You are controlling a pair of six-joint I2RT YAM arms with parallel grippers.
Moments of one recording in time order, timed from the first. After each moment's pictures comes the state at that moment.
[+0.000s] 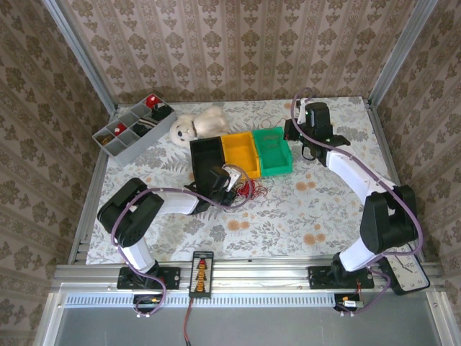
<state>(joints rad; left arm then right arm) -0.79 1.72 0.73 0.17 0.01 -0.08 0.22 1.59 1.23 -0.16 -0.08 0.30</state>
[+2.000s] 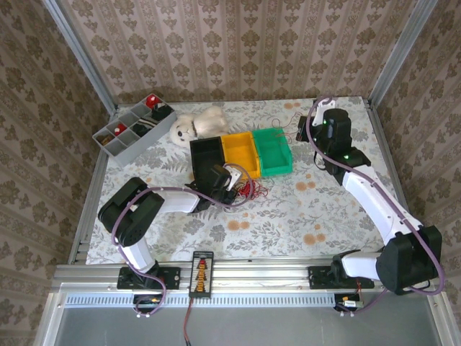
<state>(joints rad) -0.79 1.73 0.75 0.14 0.02 -0.08 0.21 1.28 1.06 -0.13 0.02 0.26</state>
